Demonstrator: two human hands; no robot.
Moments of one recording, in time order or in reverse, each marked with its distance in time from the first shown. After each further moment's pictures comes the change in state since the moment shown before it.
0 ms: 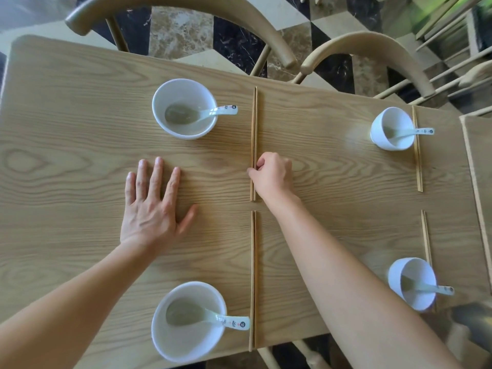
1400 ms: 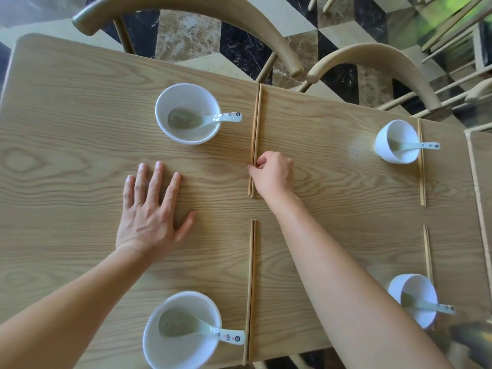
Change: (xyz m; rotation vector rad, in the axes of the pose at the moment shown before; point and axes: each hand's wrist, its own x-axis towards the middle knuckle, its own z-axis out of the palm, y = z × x) left_hand 0.001 0.001 -0.001 0.001 0.006 -0.001; right_hand 0.016 -0.011 -0.004 0.038 -0.010 0.000
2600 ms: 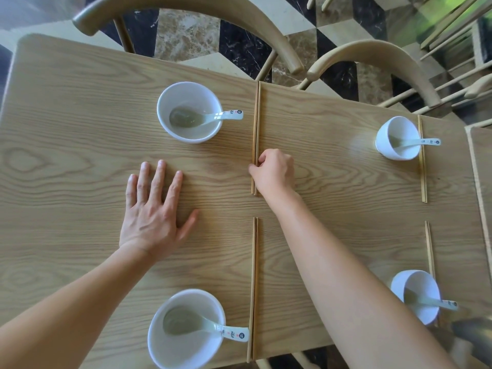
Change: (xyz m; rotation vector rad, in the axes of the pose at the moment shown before) left_hand -0.001 0.001 -0.002 -0.027 -0.016 -0.010; right_hand 0.001 -0.001 0.007 -0.093 0.047 -0.006
